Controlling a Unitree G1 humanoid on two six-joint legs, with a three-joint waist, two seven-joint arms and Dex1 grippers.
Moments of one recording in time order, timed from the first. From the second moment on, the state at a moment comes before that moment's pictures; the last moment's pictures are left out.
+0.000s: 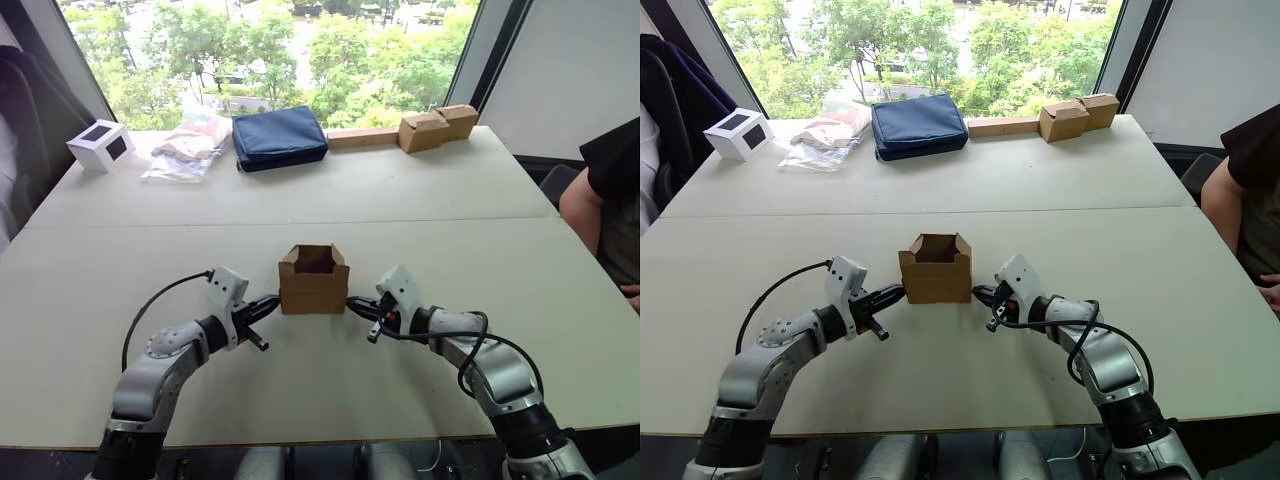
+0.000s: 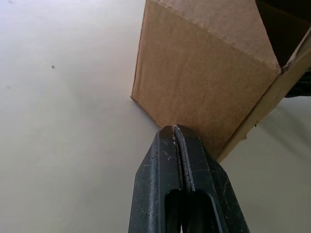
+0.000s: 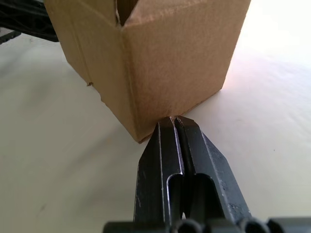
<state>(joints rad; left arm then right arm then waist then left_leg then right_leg) -0.09 0.36 0.05 -0.26 -0.38 0.63 -0.67 -0.23 -0.43 0.18 -0.18 0.24 0.53 0.71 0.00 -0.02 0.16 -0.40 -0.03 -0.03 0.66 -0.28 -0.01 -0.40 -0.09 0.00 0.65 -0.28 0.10</state>
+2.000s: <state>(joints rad) -0.49 0.51 -0.08 0.09 -0.44 0.50 -1.01 -0.48 -0.50 0.19 -0.11 0.31 0.47 0.88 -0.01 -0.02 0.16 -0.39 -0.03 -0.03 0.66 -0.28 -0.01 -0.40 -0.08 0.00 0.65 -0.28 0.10</state>
